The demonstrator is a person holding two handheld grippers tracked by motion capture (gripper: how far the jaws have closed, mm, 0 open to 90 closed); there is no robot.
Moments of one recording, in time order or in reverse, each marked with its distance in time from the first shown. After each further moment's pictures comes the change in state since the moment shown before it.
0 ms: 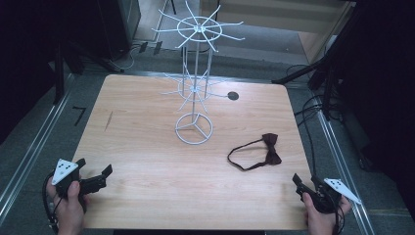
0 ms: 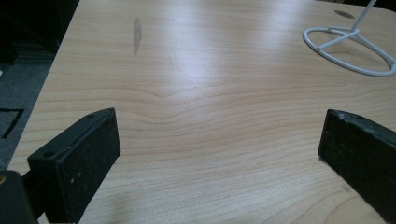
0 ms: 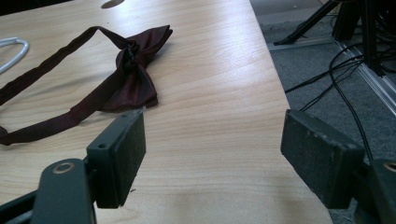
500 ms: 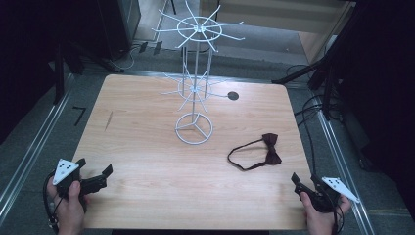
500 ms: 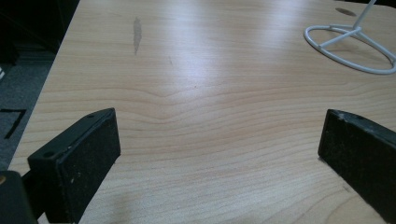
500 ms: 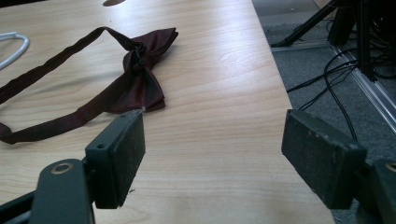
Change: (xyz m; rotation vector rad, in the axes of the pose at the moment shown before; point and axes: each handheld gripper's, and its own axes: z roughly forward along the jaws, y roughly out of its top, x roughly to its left) left arm -0.001 0.000 0.000 0.002 0.004 0.006; right arm 0.010 0.006 -0.003 0.011 -0.016 -0.031
